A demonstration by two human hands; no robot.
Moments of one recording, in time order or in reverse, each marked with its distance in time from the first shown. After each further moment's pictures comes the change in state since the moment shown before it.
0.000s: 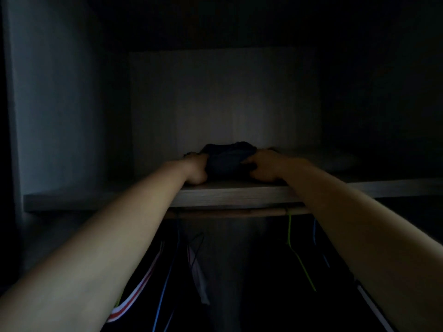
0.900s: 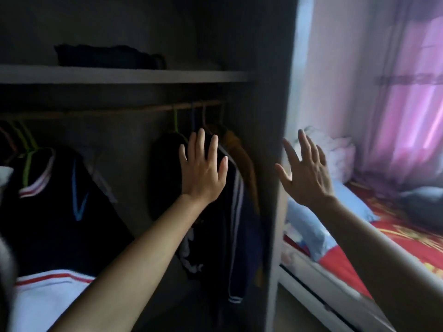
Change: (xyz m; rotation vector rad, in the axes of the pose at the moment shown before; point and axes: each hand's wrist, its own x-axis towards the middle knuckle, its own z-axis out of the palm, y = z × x) left_hand -0.290 0.208 0.202 -0.385 0.550 0.491; right_hand -0.490 0.026 0.115 -0.502 0.491 0.578
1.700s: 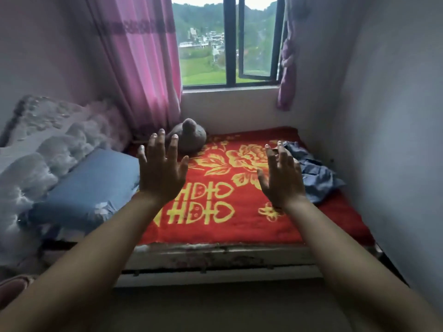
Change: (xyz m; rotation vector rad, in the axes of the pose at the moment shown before) left_hand -0.085 0.699 0.095 -0.557 -0.209 0.601; right_hand -0.409 0.528 -0.274 -0.548 -0.310 0.854
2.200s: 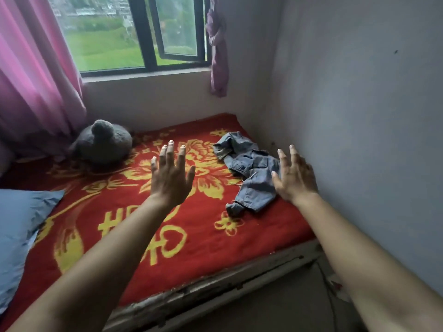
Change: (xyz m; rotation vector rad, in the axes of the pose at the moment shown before) left_hand 0.198 0.145 0.258 -0.301 -0.306 0.231; right_hand 0.137 0.203 0.105 -0.234 -0.183 0.391
